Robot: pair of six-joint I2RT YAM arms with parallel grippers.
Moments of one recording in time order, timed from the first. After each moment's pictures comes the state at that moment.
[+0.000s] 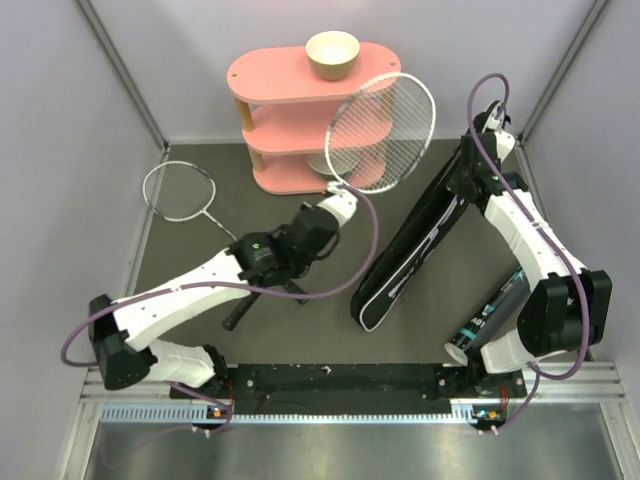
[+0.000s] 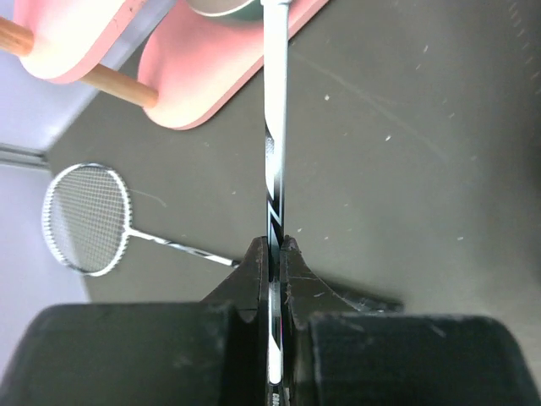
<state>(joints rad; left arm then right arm) -0.98 1.27 1.26 -0.60 -0.61 0.02 0.17 1.48 1.30 -0.53 0.34 0.56</state>
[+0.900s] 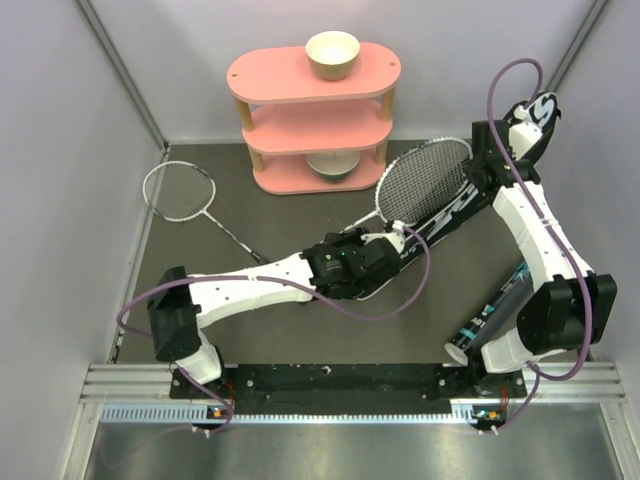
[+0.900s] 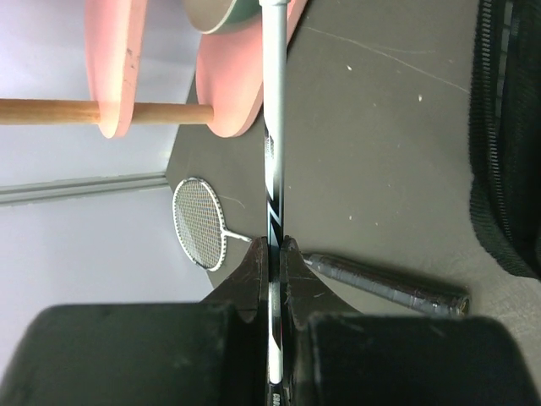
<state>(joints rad) -1.20 1.62 1.41 -0.70 -0.94 0.24 0.13 1.50 1.44 -0.63 0.52 0.68</state>
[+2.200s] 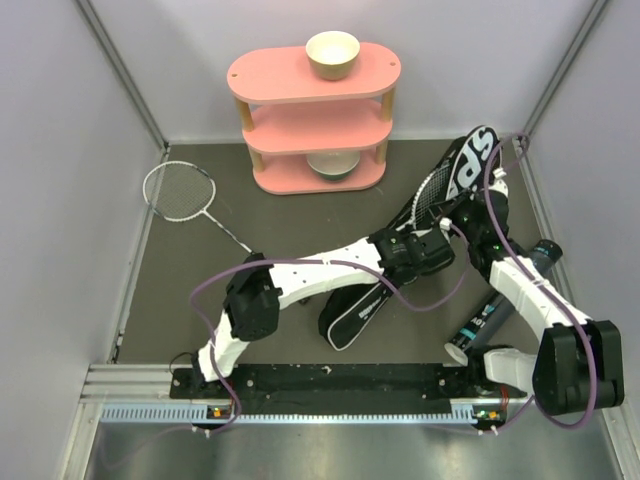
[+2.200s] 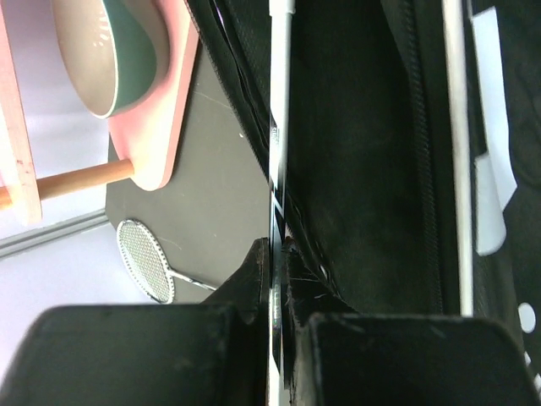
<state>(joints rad) -1.21 2.10 1.95 -0.96 -0.76 0.14 0.13 1.19 0.70 0.09 -0.07 0.79</state>
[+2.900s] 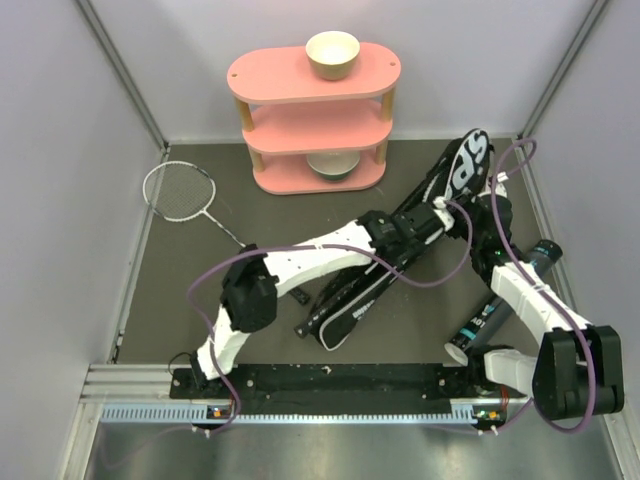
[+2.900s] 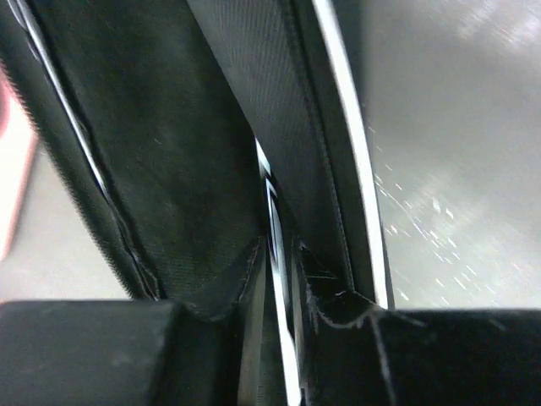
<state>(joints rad) -1.12 2.15 2.02 -0.83 -0.42 0.04 0.11 1.15 0.64 0.18 -0.18 0.90</state>
